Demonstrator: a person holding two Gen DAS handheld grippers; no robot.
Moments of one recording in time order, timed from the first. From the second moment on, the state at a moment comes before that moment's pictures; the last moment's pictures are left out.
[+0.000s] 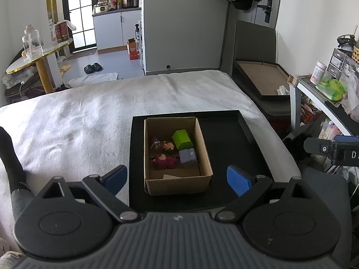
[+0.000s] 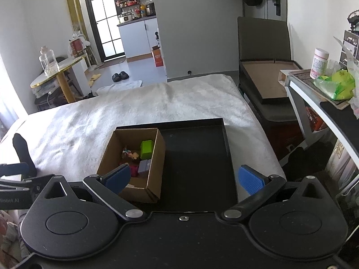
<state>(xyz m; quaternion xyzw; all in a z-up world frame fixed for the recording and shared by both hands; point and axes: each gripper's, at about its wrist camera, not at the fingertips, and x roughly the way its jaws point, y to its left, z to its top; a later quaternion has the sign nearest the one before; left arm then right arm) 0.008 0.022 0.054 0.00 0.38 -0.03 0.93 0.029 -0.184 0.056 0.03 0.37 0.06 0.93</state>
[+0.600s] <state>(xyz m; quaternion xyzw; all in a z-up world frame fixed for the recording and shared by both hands) 0.007 0.019 0.049 0.00 0.39 -0.03 0.92 0.025 -0.188 0.054 0.03 0.37 0.05 0.93</state>
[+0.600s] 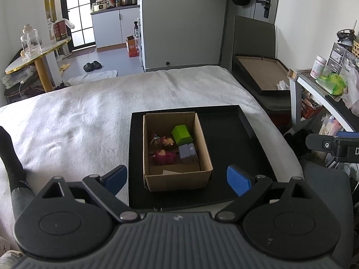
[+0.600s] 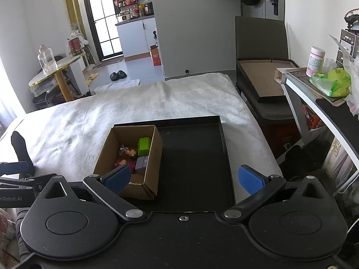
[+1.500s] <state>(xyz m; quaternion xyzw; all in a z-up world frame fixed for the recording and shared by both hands) 0.008 0.020 0.043 0.00 0.39 -0.02 0.92 0.021 -0.183 0.052 0.02 0.37 0.06 0.93</state>
